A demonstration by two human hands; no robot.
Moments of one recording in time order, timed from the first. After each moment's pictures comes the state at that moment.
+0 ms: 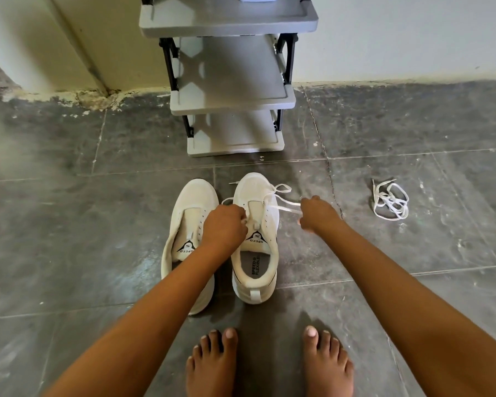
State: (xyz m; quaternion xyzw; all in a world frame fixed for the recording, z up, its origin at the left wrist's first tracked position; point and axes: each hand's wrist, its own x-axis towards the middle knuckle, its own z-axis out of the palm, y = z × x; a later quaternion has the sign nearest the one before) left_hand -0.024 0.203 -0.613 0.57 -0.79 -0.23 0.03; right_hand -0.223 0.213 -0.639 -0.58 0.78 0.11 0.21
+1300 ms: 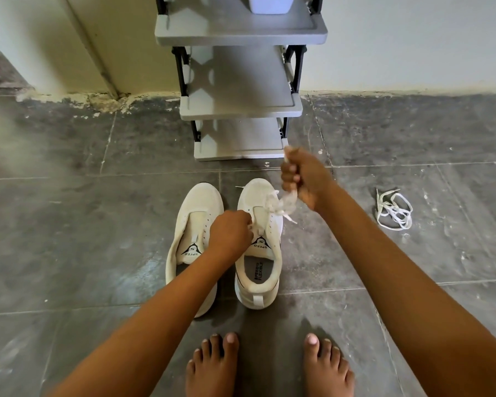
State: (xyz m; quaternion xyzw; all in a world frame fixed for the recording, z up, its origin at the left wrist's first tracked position) left_hand -0.026 0.202 -0.621 0.58 -0.78 -0.22 0.03; right_hand -0.184 0.177 -0.550 -0.28 0.52 -0.51 0.62
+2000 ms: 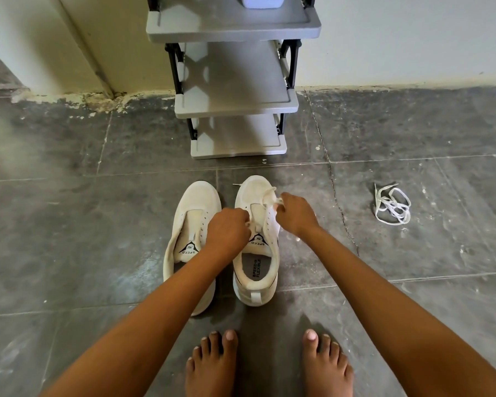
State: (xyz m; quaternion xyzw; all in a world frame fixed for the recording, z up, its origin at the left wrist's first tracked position) left_hand -0.027 0.202 -0.622 0.58 -0.79 -0.21 0.02; right_hand -0.183 0.206 -0.635 -0.57 0.77 -0.13 0.26
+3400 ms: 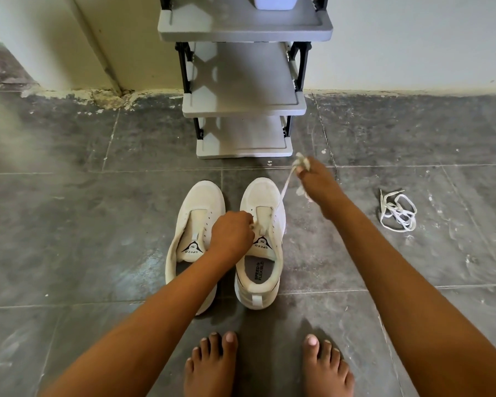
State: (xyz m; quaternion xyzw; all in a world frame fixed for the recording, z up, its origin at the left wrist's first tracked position) left_hand -0.027 0.205 -0.627 0.58 -0.78 -0.22 0.03; right_hand -0.202 0.185 -0.574 -0.46 0.71 -0.36 0.38
